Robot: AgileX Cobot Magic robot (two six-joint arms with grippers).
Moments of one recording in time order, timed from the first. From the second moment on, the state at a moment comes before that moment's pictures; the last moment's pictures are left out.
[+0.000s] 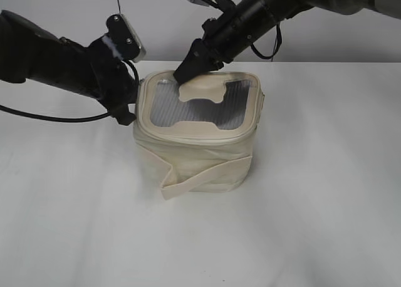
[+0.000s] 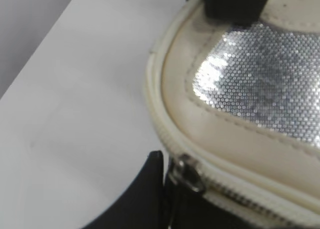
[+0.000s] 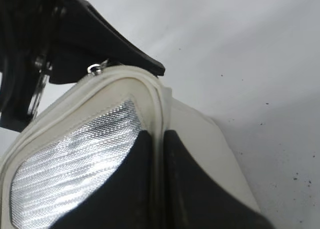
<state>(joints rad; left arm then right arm) -0.37 1.90 -1.13 -1.17 0.34 1.92 0.40 2.37 -2.06 0.87 1.11 -0.91</state>
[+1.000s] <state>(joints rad) -0.38 1.57 -0.75 -1.22 0.34 1.81 0.41 2.37 -2.06 0.89 1.12 -0.83</state>
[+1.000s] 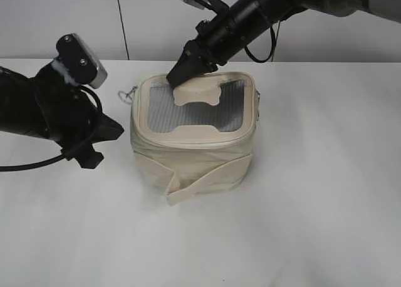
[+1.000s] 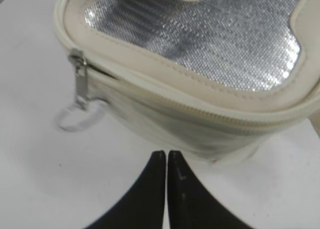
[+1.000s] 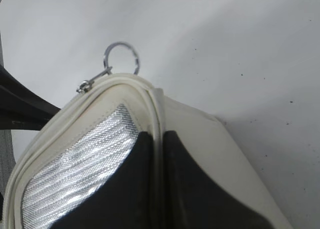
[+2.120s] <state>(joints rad) -0.38 1.80 -1.00 -1.23 0.28 1.89 0.40 2.37 -2.06 0.88 1.10 -0.82</state>
